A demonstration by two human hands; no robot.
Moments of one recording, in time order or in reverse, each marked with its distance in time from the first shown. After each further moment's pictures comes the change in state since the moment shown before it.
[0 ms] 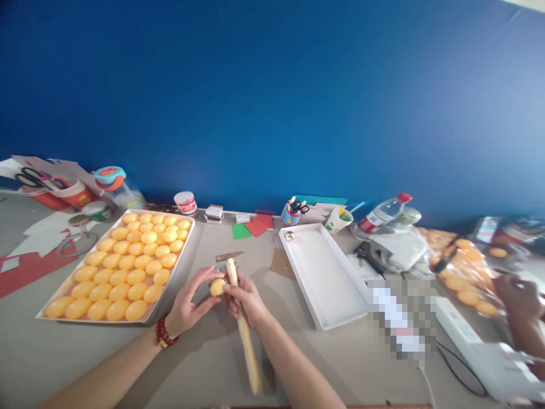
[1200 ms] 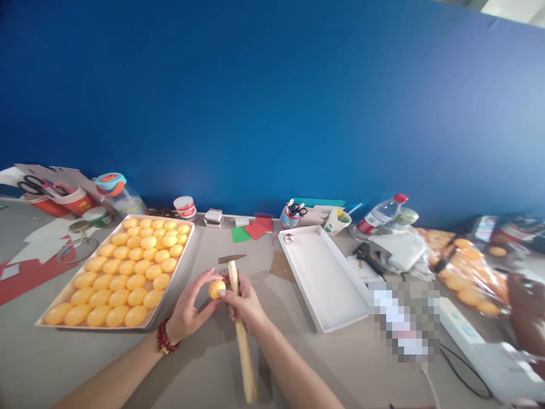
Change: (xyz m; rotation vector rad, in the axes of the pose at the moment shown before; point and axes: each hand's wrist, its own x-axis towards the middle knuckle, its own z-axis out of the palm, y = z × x) left_hand -0.001 0.004 0.003 0.151 0.032 0.013; right_hand -0.001 0.005 0.002 -0.086 0.085 -0.064
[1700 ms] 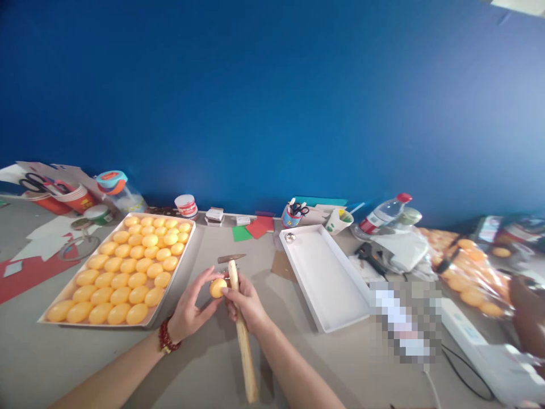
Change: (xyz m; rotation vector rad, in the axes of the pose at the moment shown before) left_hand -0.005 -0.002 0.003 -0.025 -0.003 -0.037; right_hand 0.000 -0.002 0.004 0.065 -0.021 0.027
